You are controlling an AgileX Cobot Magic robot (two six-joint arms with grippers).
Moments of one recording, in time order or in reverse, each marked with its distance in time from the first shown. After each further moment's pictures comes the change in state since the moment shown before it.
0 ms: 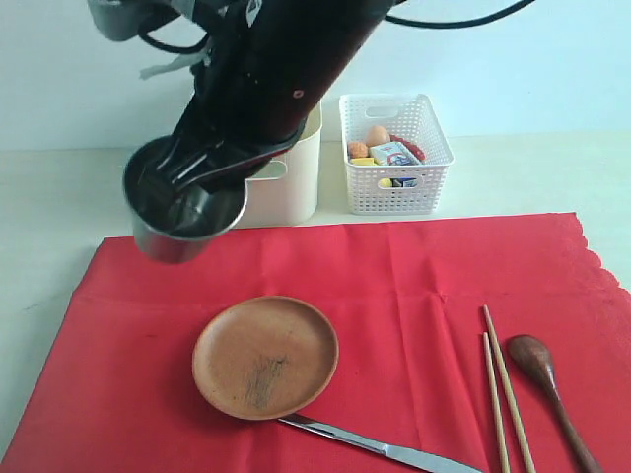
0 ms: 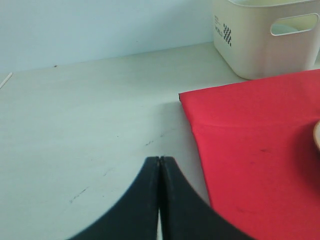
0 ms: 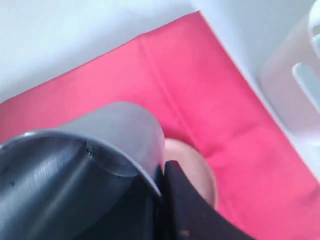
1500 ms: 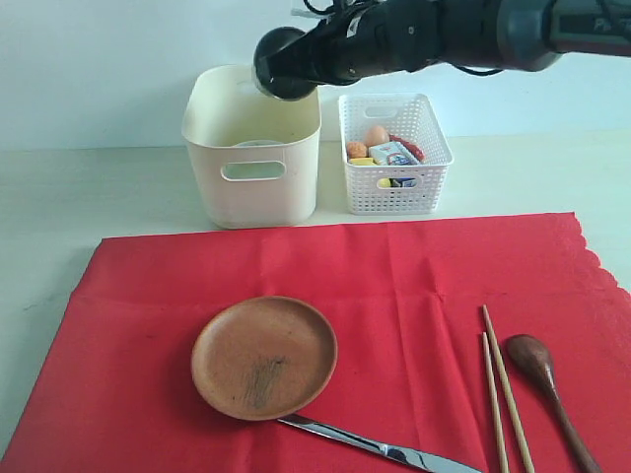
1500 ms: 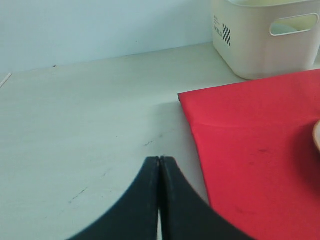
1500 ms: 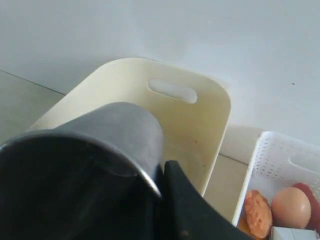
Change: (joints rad) left arm 0.000 0.000 0.000 0.000 0.000 0.000; right arm -0.344 0.361 -0.097 -0.108 -0.763 0.282
